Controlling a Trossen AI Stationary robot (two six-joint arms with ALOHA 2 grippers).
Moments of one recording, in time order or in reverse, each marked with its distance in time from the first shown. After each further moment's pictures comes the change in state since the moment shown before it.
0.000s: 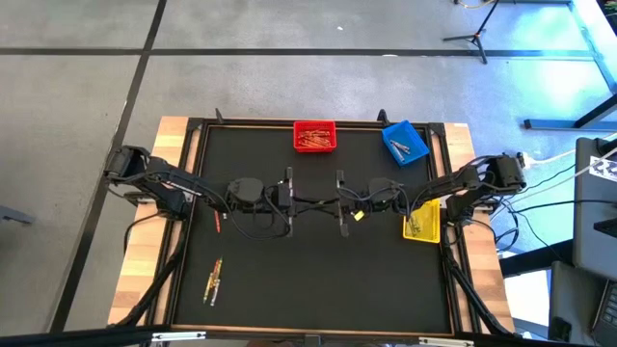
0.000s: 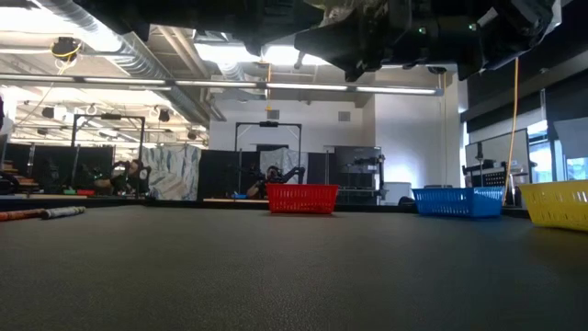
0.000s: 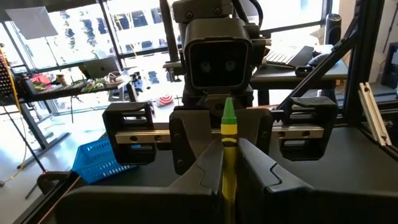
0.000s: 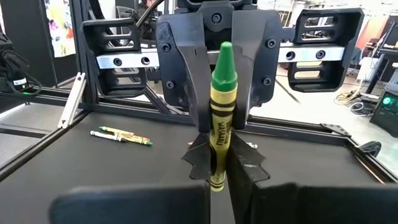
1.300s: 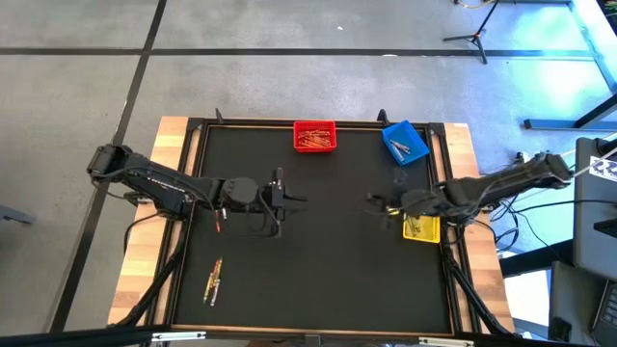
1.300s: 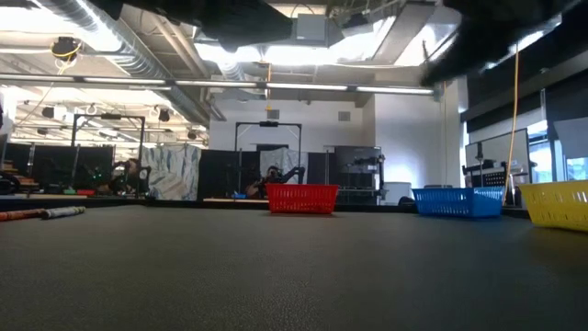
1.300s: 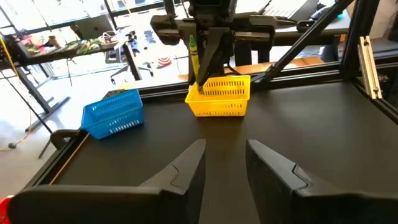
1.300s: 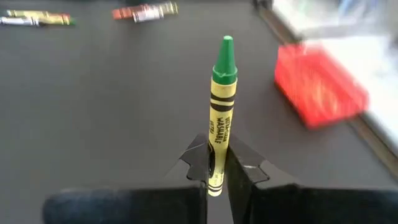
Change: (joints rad) left arm -0.026 -0.165 0.002 -0.365 -0.051 -0.038; right arm 0.211 -0.604 0.002 -1.228 0.505 0.361
